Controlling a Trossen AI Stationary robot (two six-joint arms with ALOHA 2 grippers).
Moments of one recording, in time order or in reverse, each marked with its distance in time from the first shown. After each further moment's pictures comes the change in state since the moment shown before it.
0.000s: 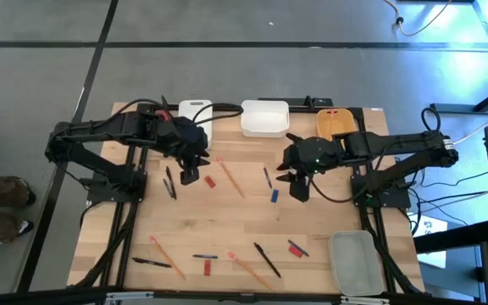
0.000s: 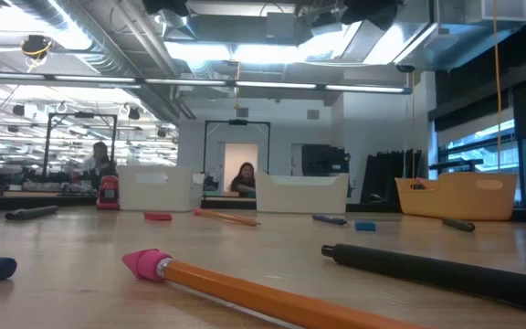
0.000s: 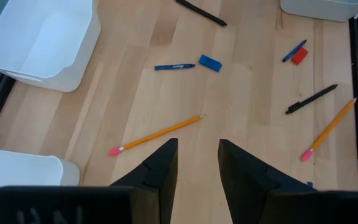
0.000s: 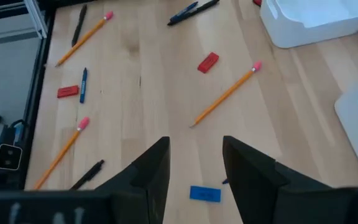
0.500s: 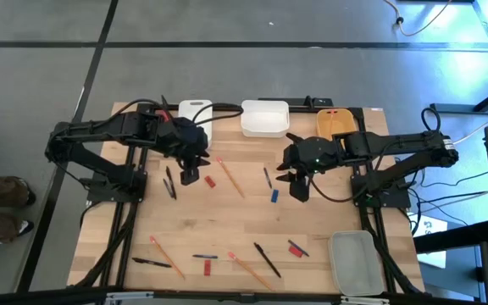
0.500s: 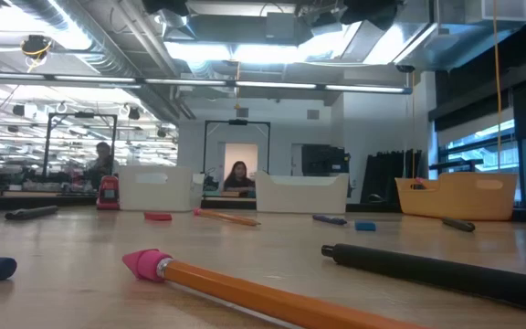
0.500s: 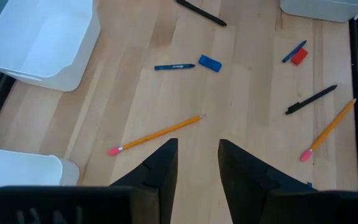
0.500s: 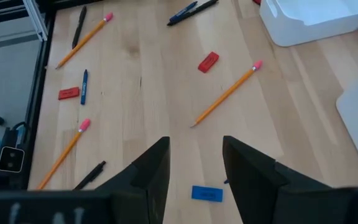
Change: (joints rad) left arm -0.001 0.000 0.000 0.006 -0.003 -0.016; right arm 0.000 0.000 0.000 0.001 -0.002 0.010
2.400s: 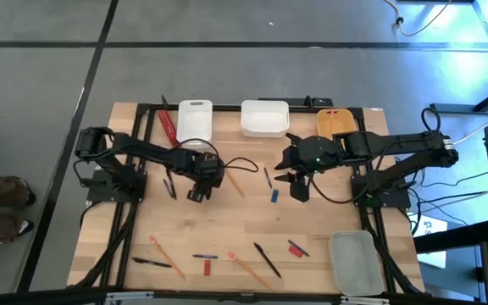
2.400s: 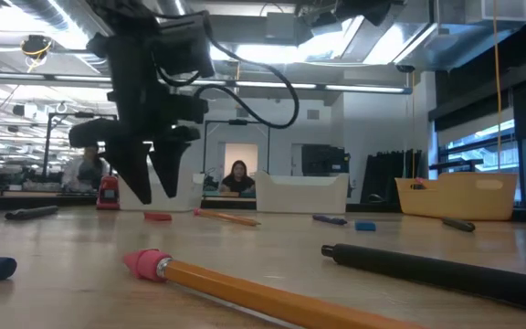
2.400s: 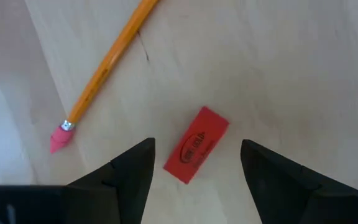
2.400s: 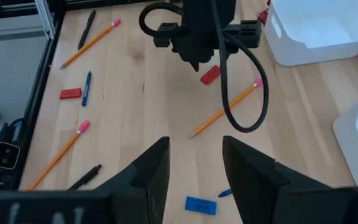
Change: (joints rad) left arm 0.022 0.315 -0.595 0.501 -0.052 0.566; right arm 0.000 0.000 0.001 0.037 -0.007 -0.083
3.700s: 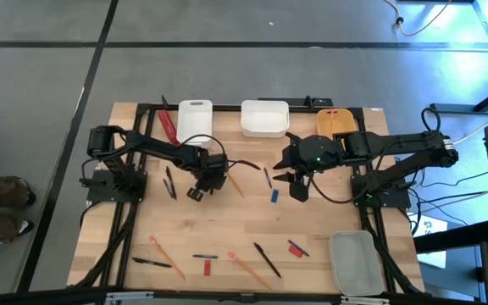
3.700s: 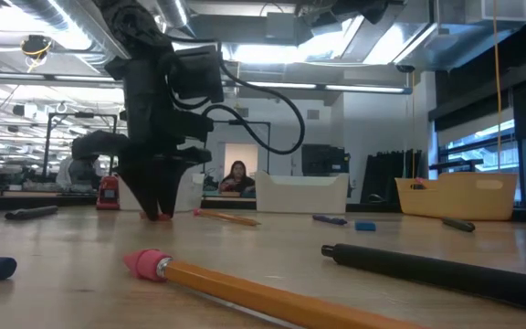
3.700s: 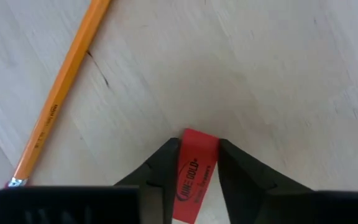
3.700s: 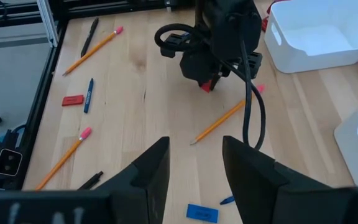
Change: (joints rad) left arm 0.080 0.132 0.005 0.043 0.171 0.209; right arm 0.000 0.000 0.000 0.027 -0.001 0.000
